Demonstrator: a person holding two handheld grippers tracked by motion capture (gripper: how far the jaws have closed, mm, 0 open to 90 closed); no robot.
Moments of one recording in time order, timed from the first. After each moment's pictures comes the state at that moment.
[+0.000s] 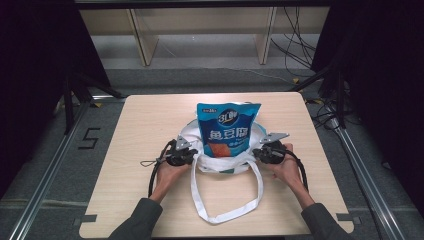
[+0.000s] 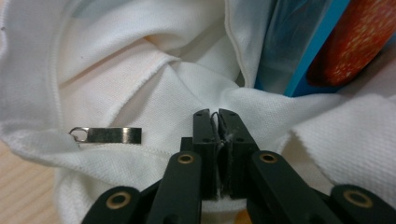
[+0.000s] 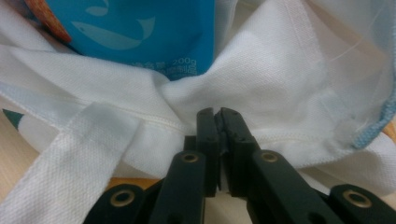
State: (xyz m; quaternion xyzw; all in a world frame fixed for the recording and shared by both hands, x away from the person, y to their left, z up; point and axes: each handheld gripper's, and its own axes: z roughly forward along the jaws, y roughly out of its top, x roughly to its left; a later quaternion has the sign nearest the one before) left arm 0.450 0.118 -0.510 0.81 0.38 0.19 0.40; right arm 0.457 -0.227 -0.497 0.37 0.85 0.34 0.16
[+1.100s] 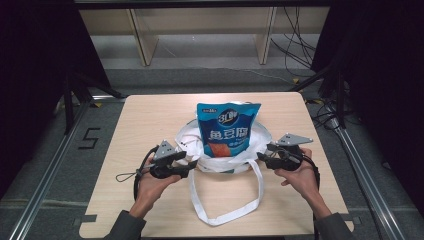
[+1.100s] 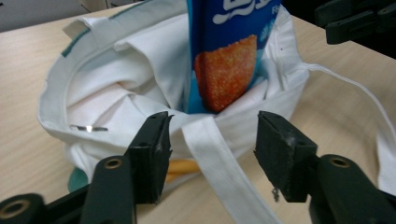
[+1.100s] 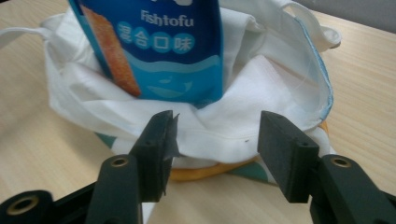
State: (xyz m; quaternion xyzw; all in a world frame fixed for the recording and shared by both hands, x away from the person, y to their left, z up) left arm 0.373 0.137 -0.447 0.78 0.37 0.15 0.48; right arm 0.405 -0.246 -0.445 0.38 0.80 0.42 0.18
